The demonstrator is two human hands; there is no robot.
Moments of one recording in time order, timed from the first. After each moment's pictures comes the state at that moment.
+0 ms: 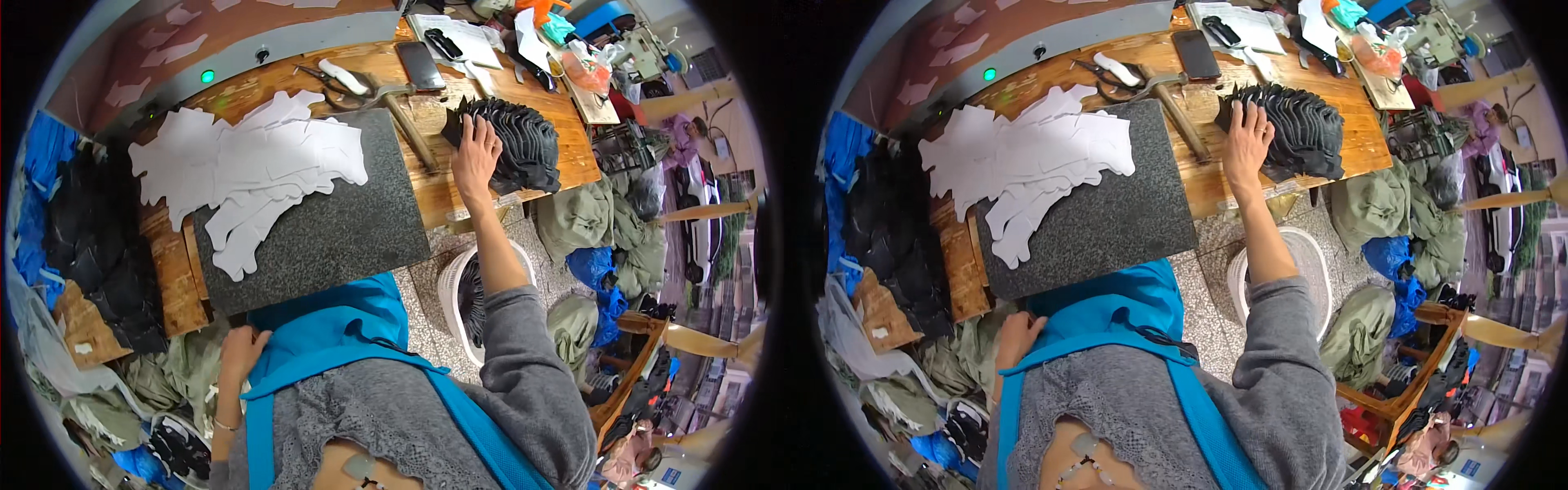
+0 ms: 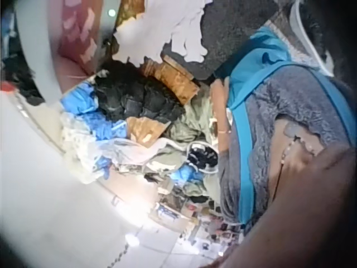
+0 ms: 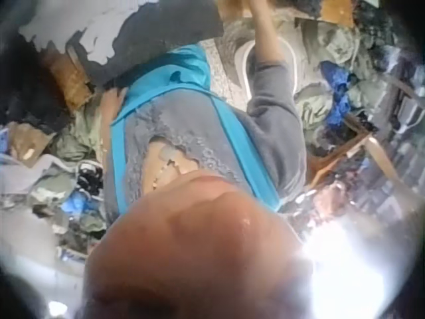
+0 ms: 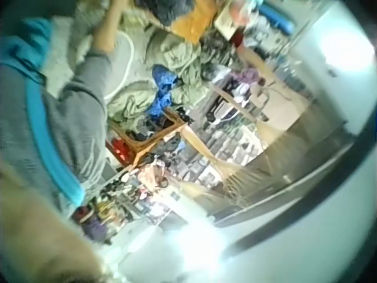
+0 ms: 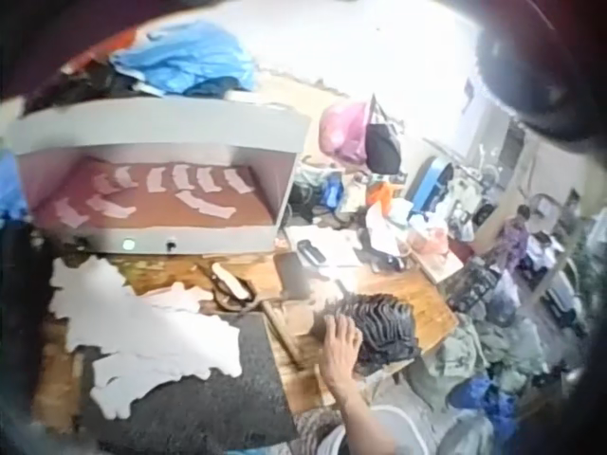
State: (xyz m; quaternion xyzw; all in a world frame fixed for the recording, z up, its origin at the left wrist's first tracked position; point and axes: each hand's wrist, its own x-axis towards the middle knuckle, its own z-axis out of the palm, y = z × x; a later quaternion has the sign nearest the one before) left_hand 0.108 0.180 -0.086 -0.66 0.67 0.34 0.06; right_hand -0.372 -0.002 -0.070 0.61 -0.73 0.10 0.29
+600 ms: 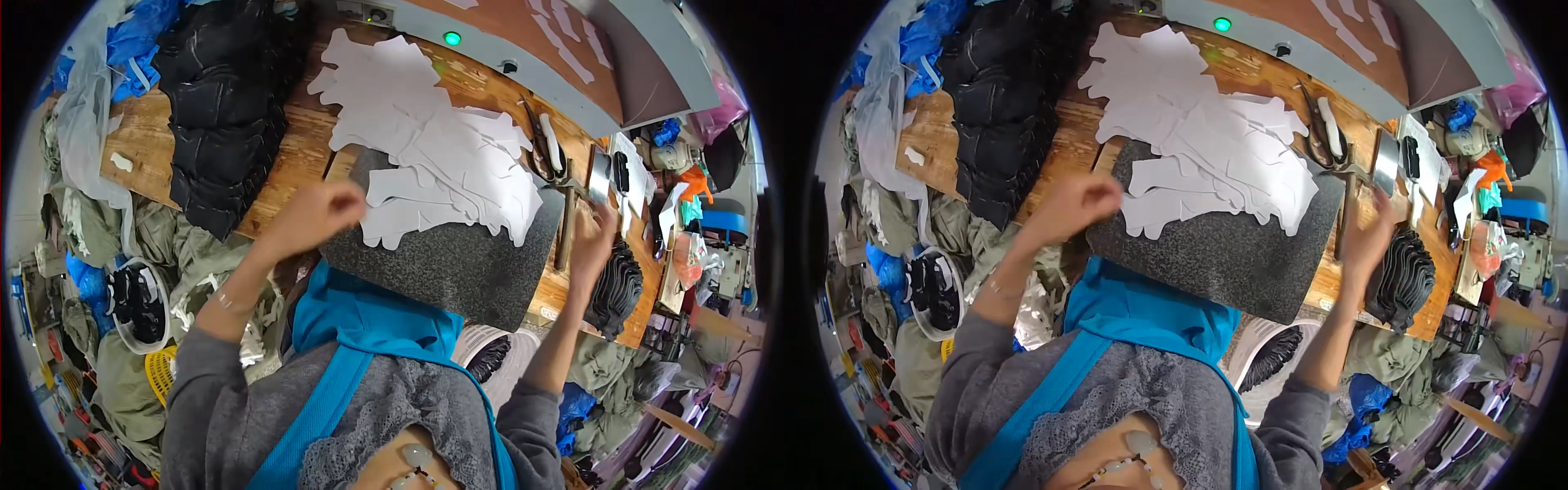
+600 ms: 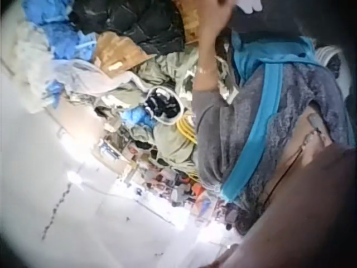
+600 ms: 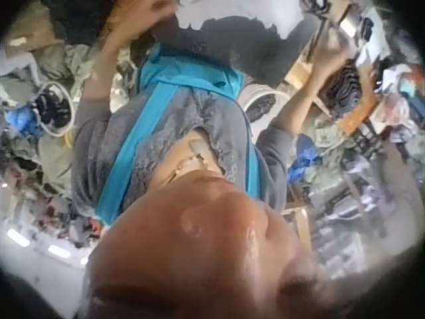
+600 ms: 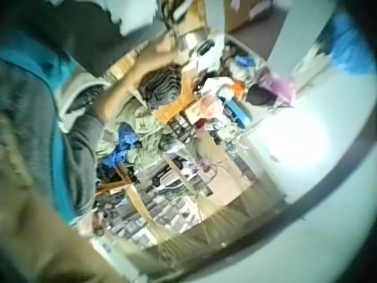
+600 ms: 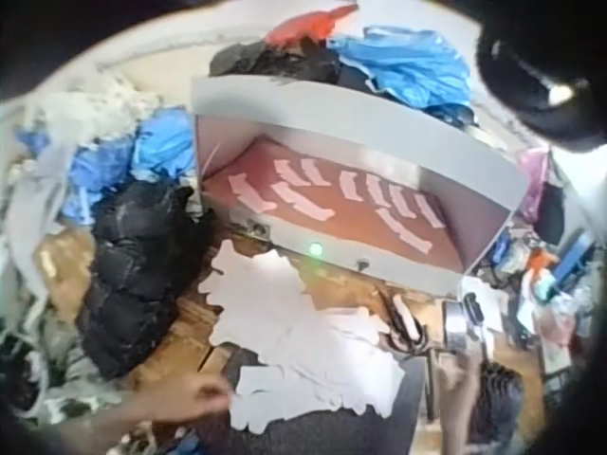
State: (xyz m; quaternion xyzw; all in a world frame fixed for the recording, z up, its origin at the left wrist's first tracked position) left_hand 0.150 0.077 -0.014 -0.59 0.58 0.48 -0.30; right_hand -0.249 -0.040 -0.002 0.69 -0.66 0.31 0.01
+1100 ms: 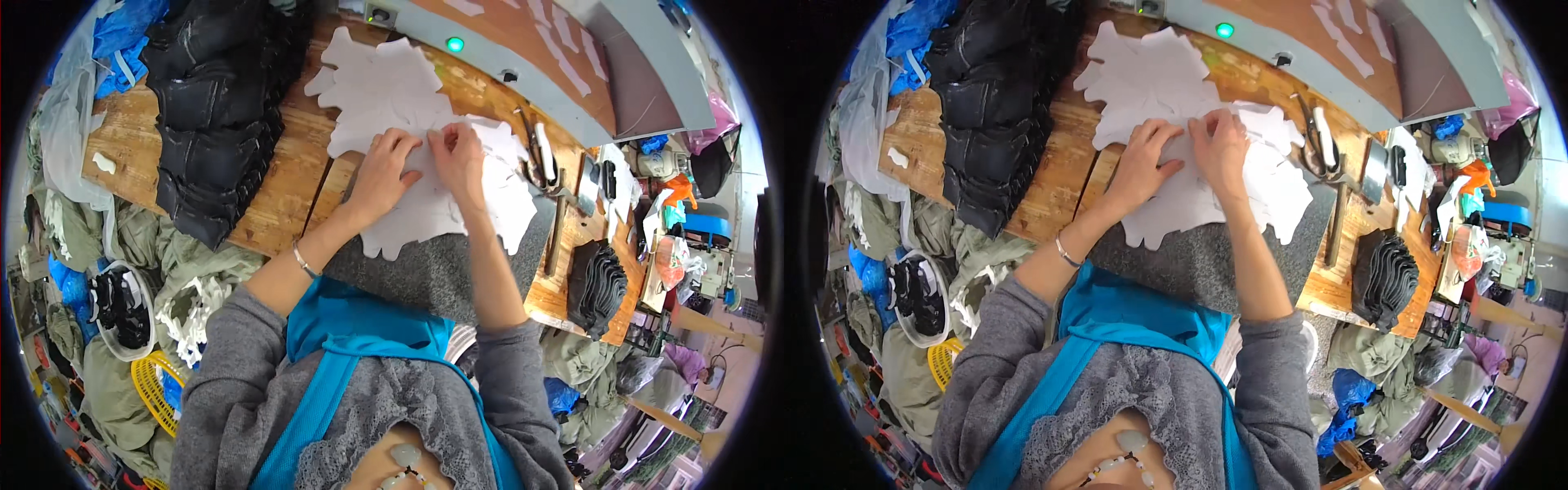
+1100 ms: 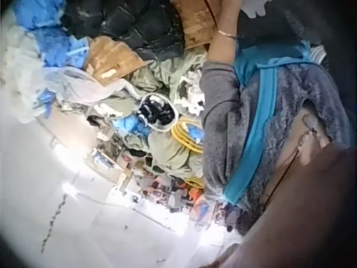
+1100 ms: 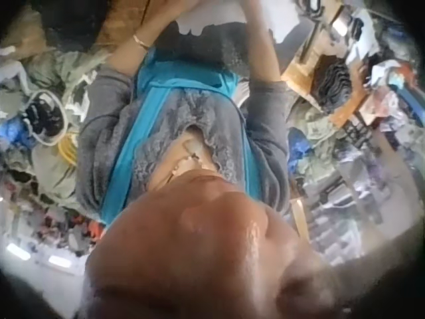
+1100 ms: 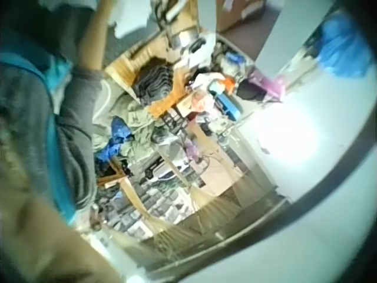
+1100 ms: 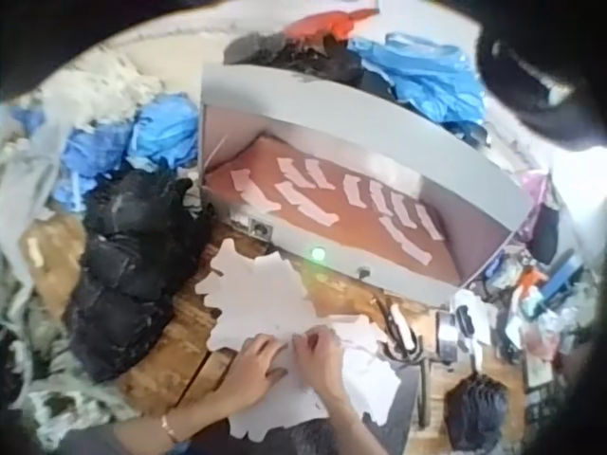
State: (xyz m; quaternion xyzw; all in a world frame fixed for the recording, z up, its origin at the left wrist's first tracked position) left_hand 0.090 -0.007 -0.071 -0.60 0.64 0.21 -0.43; right_hand -0.036 -0.089 -0.073 0.76 -0.52 0.35 -0.19
